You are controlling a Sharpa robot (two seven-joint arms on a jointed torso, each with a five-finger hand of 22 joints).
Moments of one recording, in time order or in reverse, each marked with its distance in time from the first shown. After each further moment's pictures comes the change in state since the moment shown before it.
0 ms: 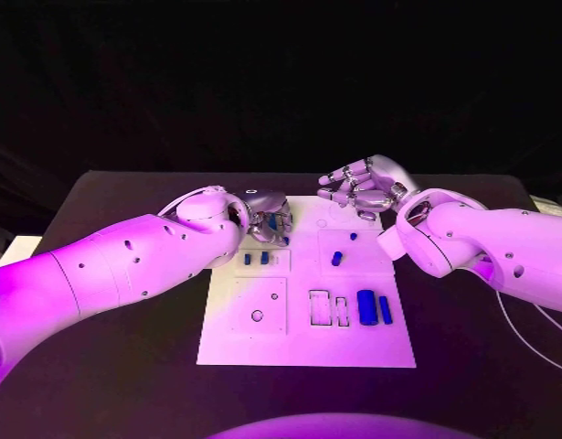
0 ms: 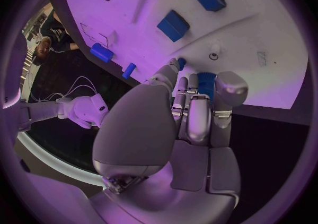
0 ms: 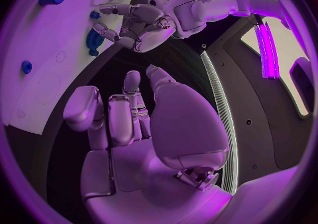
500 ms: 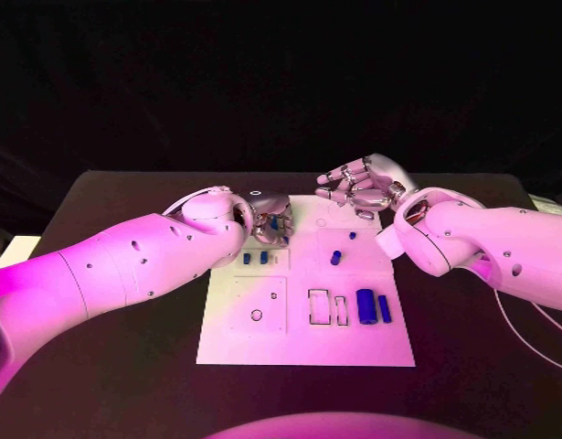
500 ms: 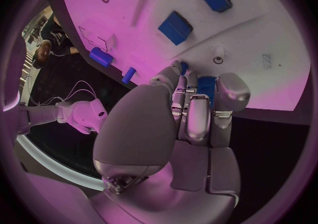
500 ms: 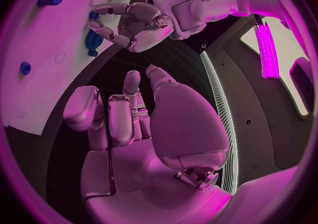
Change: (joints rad) left arm -0.003 0.024 -0.001 -0.018 -0.025 0.025 -0.006; left_hand 0.014 0.016 0.058 -0.012 0.000 0.035 -0.006 -0.012 -0.026 0.052 -0.008 -0.046 -0.014 0.000 -0.007 0.000 -0.030 -0.015 0.000 -0.007 0.035 0.026; right arm 0.000 0.002 0.000 0.001 0.000 0.000 0.000; right_hand 0.000 0.000 0.000 0.000 0.000 0.000 0.000 0.000 0.000 0.000 0.000 0.000 0.000 0.000 0.000 0.000 0.000 0.000 0.000 0.000 0.000 0.000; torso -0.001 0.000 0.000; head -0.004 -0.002
